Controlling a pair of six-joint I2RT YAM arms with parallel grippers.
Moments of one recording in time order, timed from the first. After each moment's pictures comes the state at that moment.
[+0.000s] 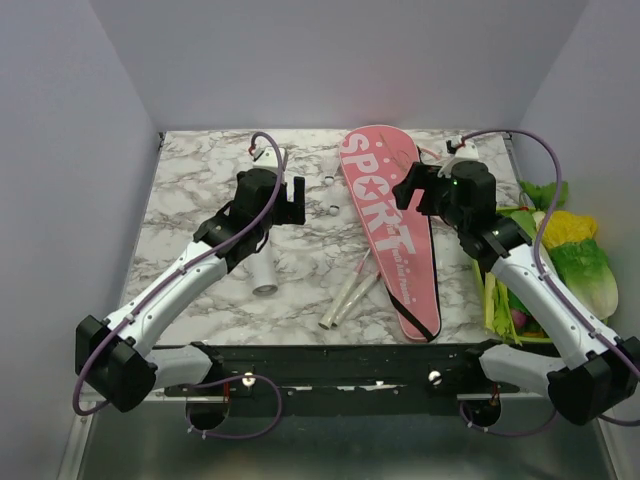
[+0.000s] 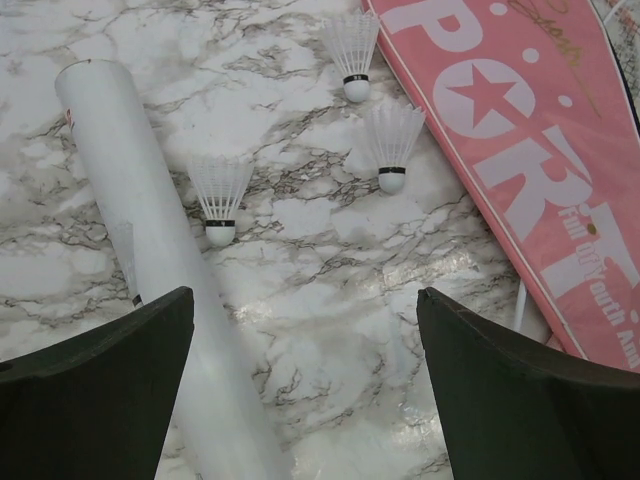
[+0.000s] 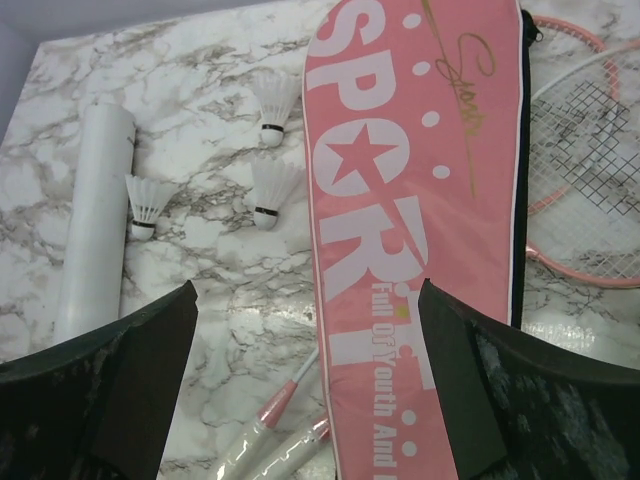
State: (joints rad) left arm -0.59 1.20 1.07 -0.32 -0.29 -0.28; right arm 0.42 1.10 1.06 -0.30 0.13 0.36
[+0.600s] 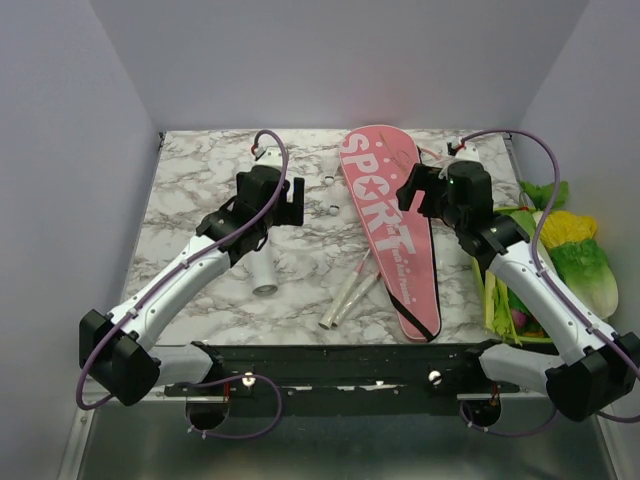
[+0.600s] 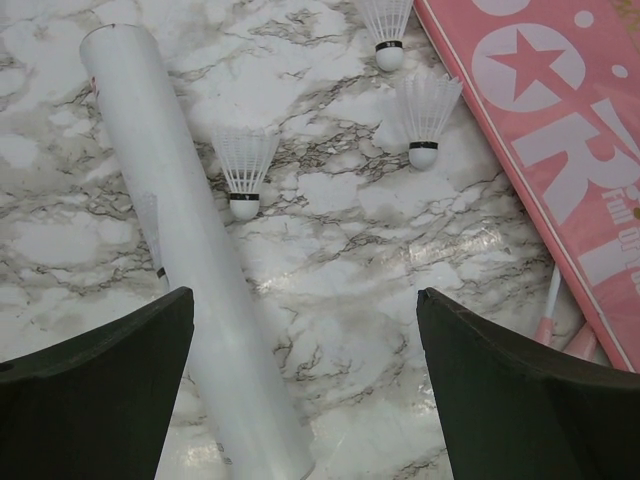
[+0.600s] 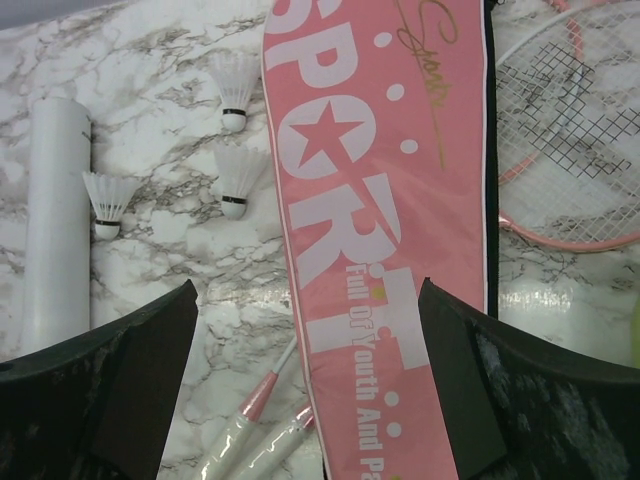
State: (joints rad) left arm -0.59 1.25 1.13 -0.42 -0.33 -0.28; right arm 0.42 1.16 1.08 -0.35 0.19 0.39
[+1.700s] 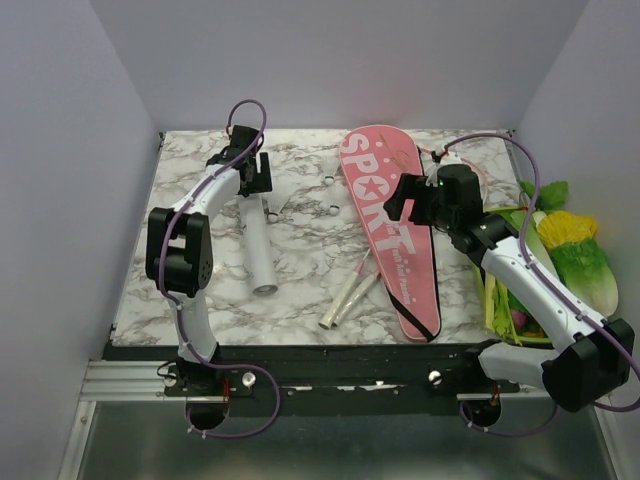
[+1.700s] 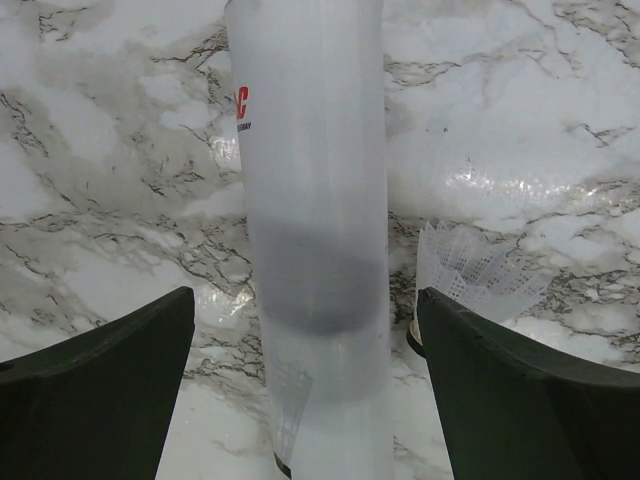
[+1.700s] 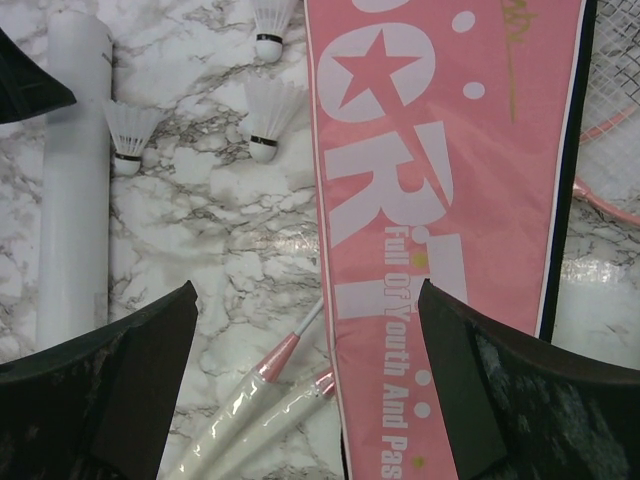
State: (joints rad) left arm -0.19 1.93 1.56 -0.54 -0.25 -0.27; right arm 0.42 1.21 1.05 -0.35 0.04 0.40
